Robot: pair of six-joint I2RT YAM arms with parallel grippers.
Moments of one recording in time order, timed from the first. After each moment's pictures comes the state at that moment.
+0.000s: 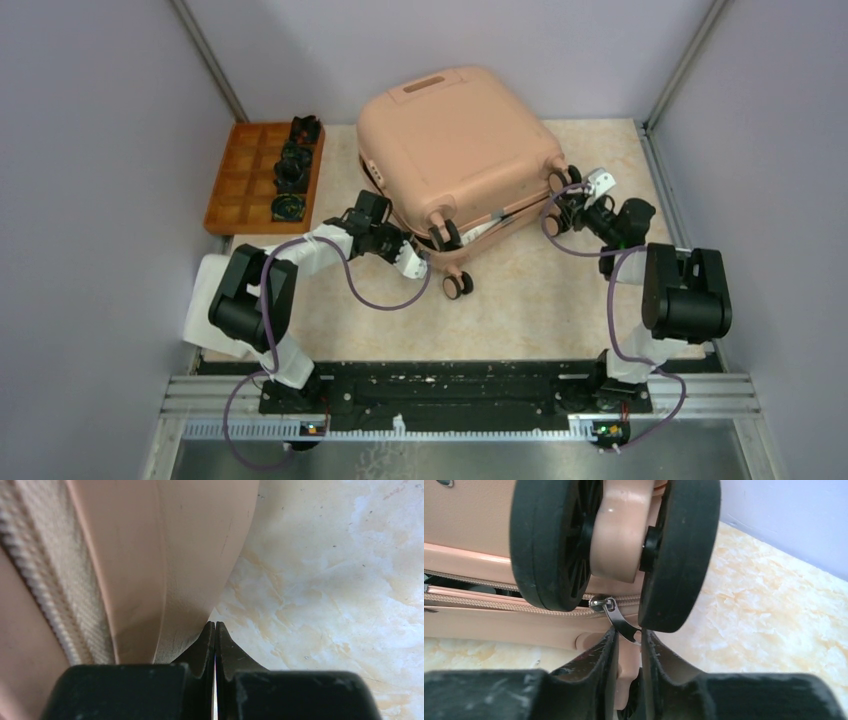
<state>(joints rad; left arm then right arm) -0.43 1.64 0.94 -0.26 0.43 1.68 -0.15 1.63 0.54 0.99 -0.73 -0.21</state>
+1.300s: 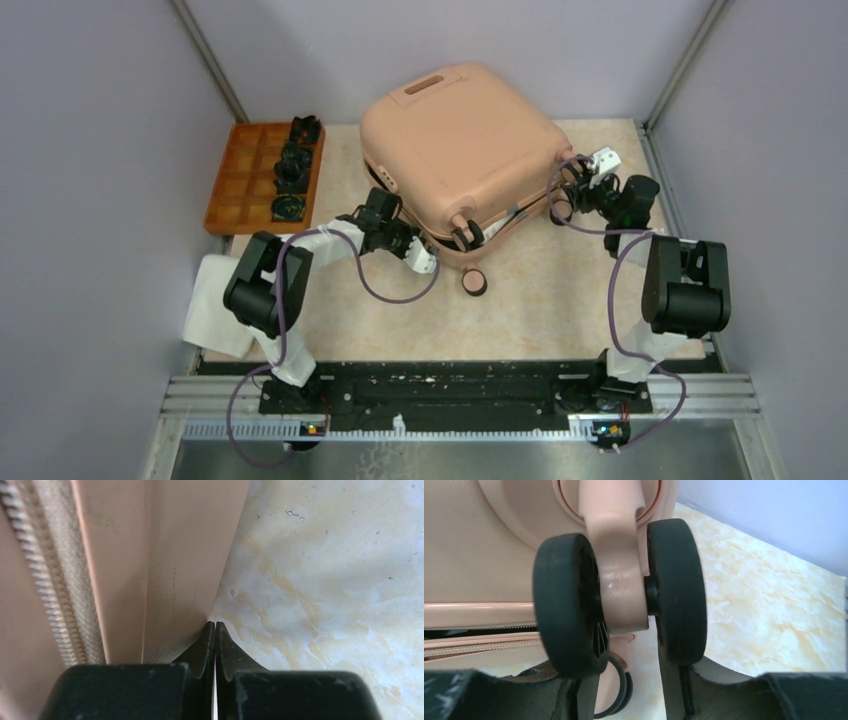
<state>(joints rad) -0.46 1.75 0.99 -0.16 0.43 1.65 -0.14 1.65 0.71 0.76 -0.59 -0.26</state>
